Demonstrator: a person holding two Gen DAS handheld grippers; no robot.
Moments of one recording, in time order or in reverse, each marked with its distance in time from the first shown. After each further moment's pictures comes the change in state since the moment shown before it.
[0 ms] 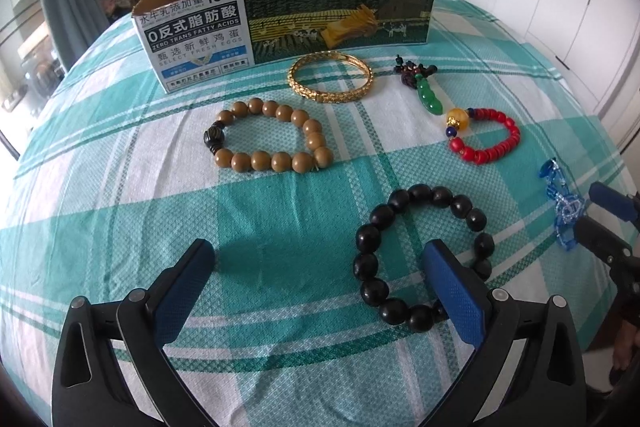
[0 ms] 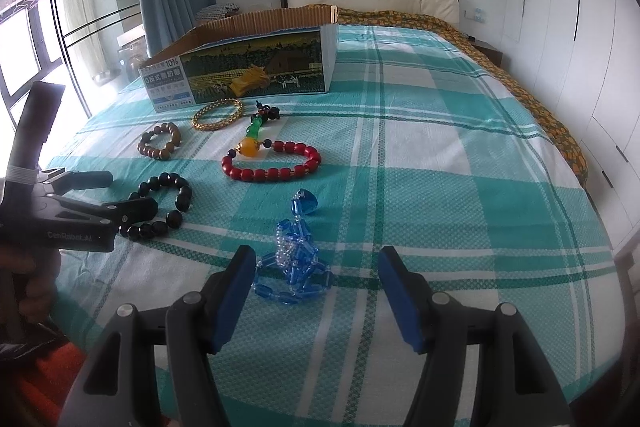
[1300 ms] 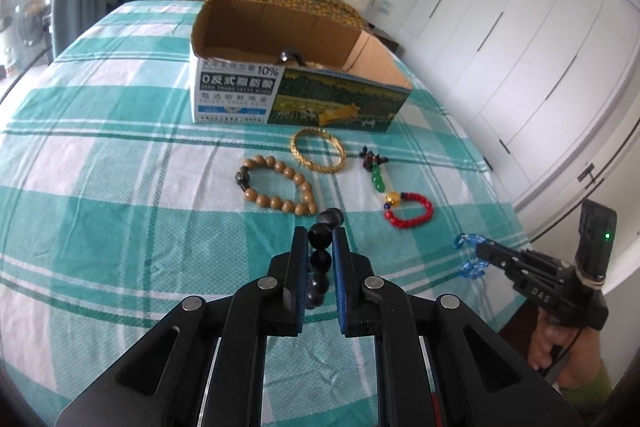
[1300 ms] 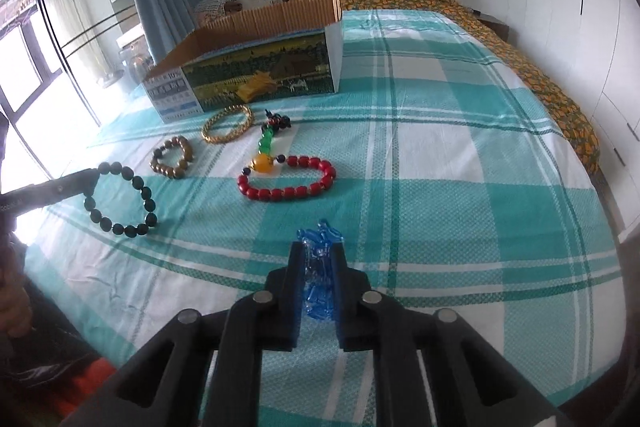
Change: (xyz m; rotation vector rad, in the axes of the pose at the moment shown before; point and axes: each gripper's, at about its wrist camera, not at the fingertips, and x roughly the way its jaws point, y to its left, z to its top) left arm -0.086 0.071 -0.005 -0.233 -0.147 -0.286; right arm -0.015 -0.002 0.037 0.076 0.052 0.082
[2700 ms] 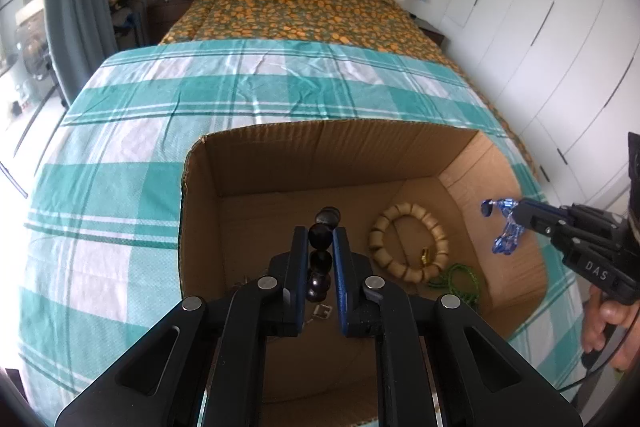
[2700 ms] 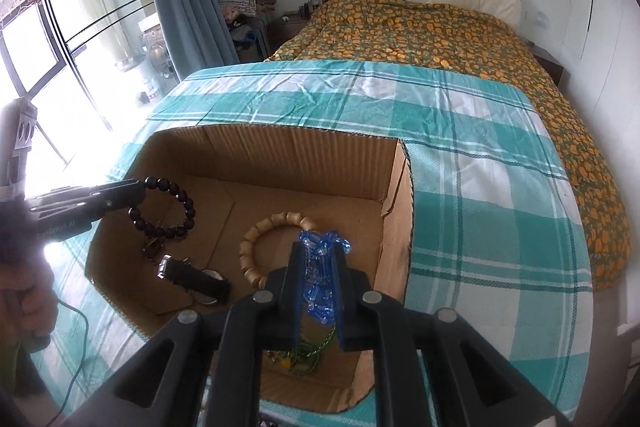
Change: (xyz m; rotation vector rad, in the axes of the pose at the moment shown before) left arm 0.154 0.049 0.228 0.059 0.070 0.193; right arm 0.165 0.018 0.270 -0.146 0.058 0.024
